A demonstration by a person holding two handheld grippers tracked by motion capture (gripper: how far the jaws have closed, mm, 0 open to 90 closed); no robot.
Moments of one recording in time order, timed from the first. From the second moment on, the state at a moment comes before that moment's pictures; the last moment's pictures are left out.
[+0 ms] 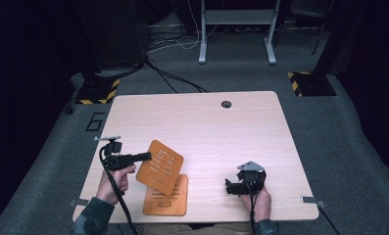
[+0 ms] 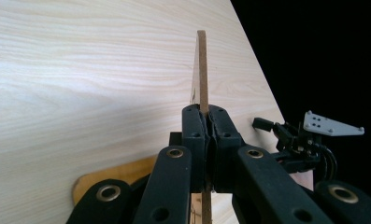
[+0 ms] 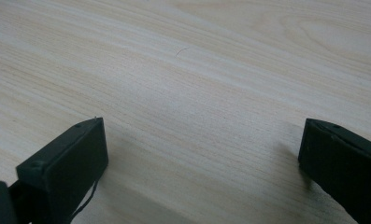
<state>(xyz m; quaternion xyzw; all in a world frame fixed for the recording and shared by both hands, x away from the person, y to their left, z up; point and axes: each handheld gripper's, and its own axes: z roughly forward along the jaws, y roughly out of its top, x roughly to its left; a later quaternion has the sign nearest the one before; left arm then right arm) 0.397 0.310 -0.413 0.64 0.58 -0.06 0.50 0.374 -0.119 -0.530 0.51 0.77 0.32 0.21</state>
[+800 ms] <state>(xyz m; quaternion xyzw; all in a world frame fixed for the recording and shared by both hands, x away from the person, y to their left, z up) 0.416 0.353 -0.400 0.61 0.61 -0.03 0.51 0.374 -0.118 -0.530 0.51 0.77 0.32 0.21</state>
